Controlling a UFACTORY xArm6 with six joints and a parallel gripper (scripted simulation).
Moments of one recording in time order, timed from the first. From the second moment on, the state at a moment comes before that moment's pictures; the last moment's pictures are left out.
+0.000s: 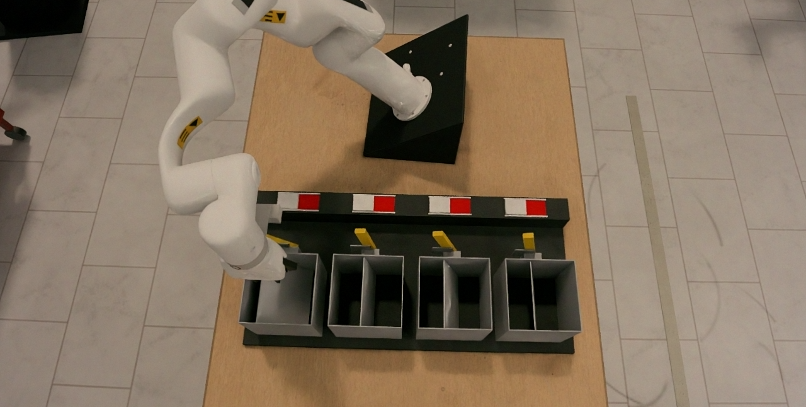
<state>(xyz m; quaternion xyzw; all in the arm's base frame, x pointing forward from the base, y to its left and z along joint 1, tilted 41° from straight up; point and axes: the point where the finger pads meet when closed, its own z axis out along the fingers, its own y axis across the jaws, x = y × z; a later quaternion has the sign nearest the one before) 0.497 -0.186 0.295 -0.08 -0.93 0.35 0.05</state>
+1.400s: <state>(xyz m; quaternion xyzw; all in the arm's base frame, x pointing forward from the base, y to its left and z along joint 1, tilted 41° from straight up) 0.497 -0.186 0.295 -0.08 -0.93 0.35 0.05</state>
